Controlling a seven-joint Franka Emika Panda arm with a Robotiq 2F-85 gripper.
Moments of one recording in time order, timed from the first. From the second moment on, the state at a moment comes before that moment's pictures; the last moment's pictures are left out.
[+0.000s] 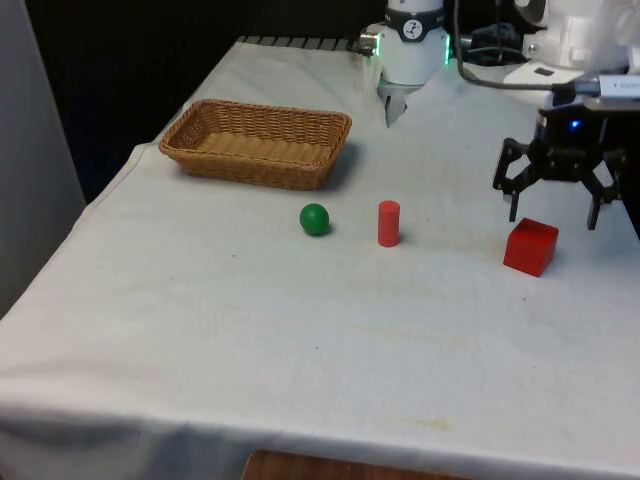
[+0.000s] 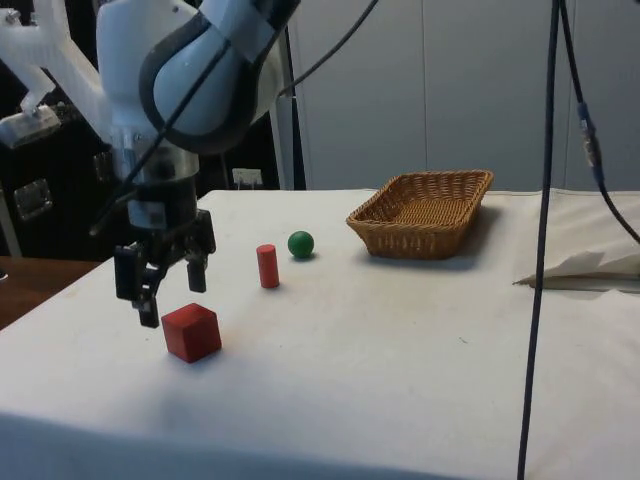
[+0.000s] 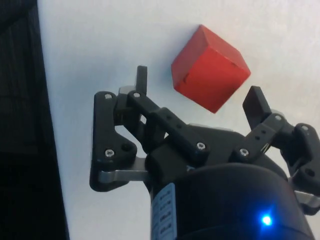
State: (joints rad) arm 0.58 0.59 -0.29 -1.86 0.22 2.52 0.26
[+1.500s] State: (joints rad) arm 0.58 0.67 -0.29 -1.85 0.22 2.56 0.35
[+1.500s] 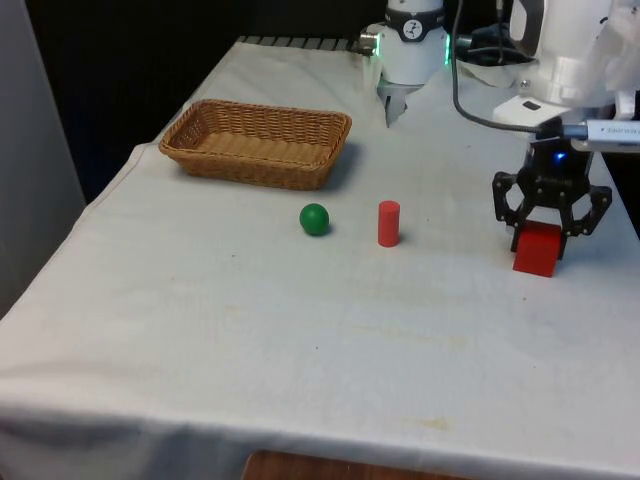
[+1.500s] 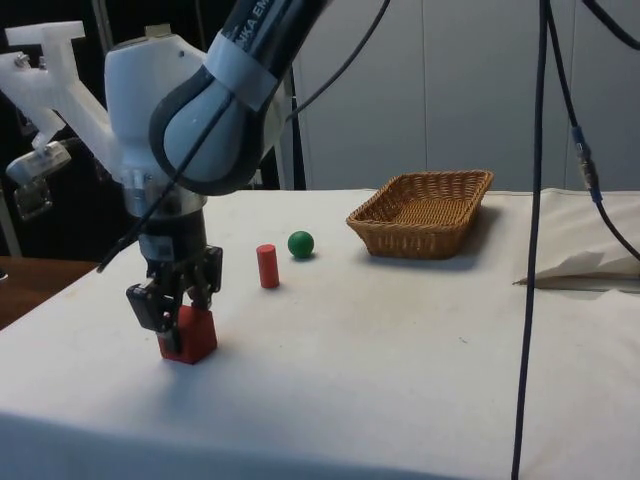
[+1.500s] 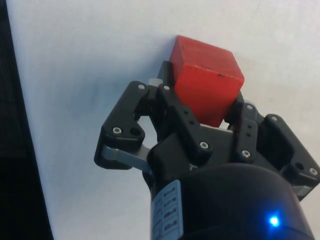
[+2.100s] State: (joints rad) arm 0.58 0.54 -0.31 -1.97 0.18 2.55 0.34
